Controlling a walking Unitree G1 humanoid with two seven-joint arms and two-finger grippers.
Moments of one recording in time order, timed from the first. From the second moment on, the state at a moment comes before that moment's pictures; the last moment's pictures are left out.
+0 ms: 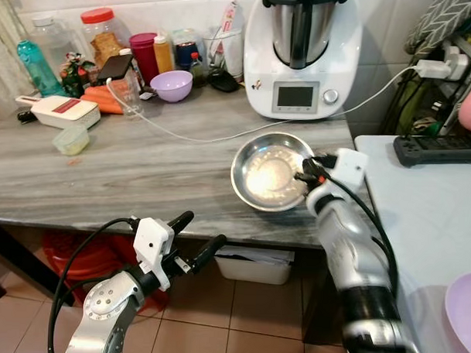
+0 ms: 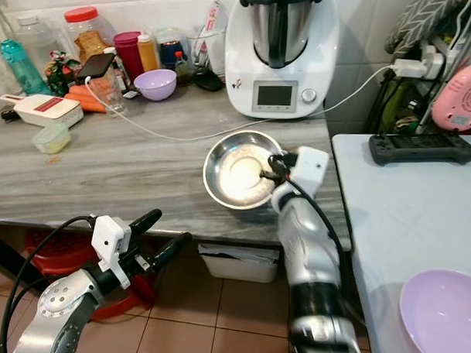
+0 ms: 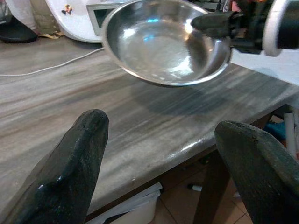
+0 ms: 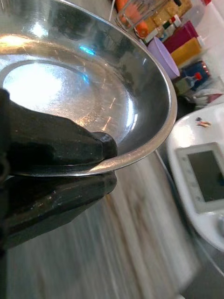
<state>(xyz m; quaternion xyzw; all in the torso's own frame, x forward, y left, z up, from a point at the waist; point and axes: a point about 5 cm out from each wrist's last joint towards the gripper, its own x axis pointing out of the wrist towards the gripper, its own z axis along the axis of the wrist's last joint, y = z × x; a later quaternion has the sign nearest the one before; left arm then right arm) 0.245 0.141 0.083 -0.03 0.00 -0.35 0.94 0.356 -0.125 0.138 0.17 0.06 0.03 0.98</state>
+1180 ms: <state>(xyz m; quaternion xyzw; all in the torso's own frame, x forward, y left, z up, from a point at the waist) 0.247 0.134 0.086 -0.04 -0.01 -0.34 0.94 0.380 -0.109 0.117 0.22 0.16 -0.01 0.96</state>
